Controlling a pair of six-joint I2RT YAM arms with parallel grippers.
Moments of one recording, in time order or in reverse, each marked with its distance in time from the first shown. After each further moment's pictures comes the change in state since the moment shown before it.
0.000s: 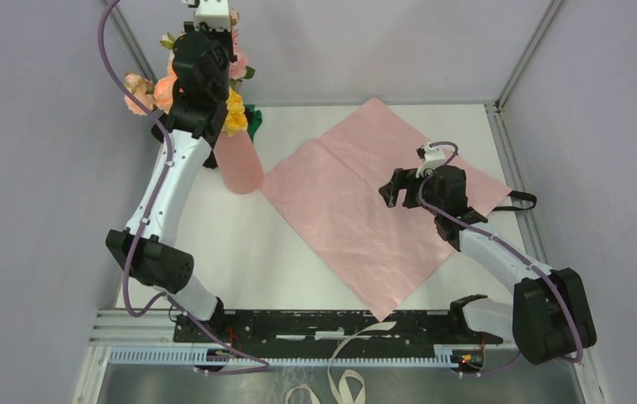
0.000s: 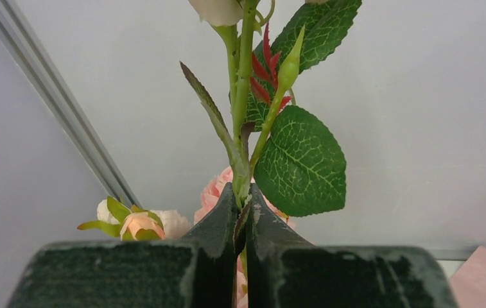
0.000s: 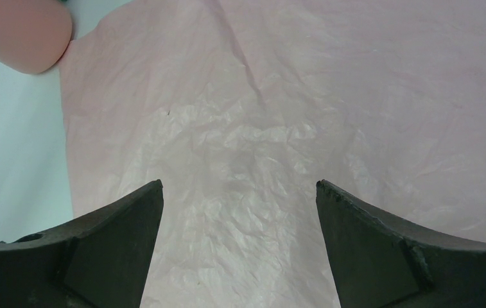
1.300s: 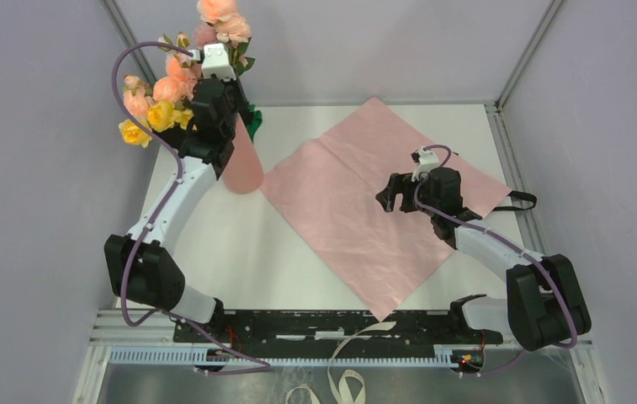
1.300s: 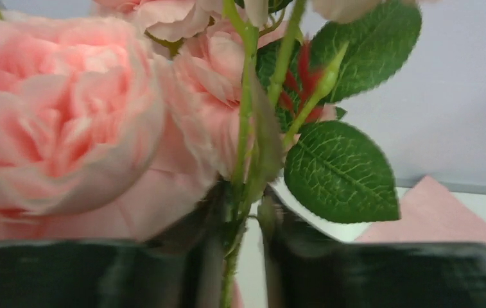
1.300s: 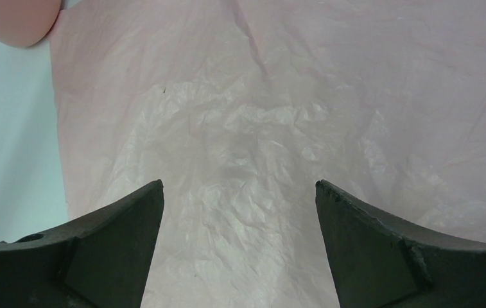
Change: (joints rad) left arm 0.018 -0.127 -0.469 0.129 0.045 -0.290; right arm 0.000 0.080 -0.017 0.030 -0.047 -0.004
